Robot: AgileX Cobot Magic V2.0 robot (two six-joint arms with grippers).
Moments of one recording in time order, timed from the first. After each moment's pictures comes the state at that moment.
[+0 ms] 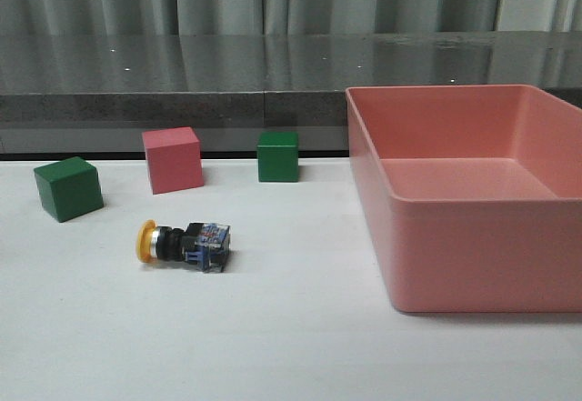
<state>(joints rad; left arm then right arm) -0.07 0.06 -0.20 -0.07 0.01 -0.09 0.14 0.34 -0.31 0.42 0.23 -0.56</state>
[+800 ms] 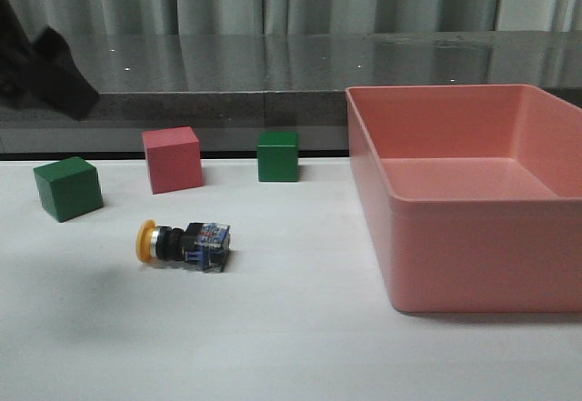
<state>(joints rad) -0.31 1.41 -0.85 -0.10 0.21 0.59 0.14 0.34 -0.31 0.43 0.24 -0.56</state>
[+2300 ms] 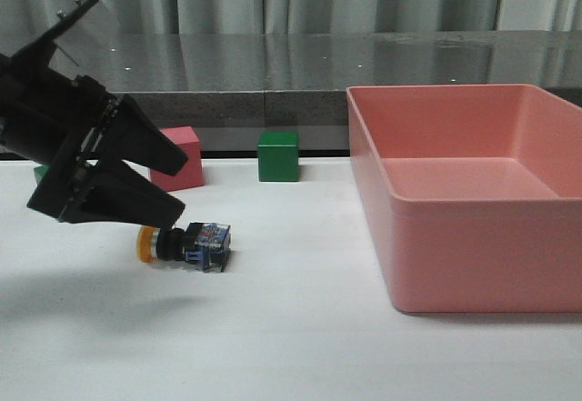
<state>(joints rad) -0.10 1.87 -0.99 -1.29 0.97 2.35 0.14 0.34 -0.31 0.44 0.24 -0.56</state>
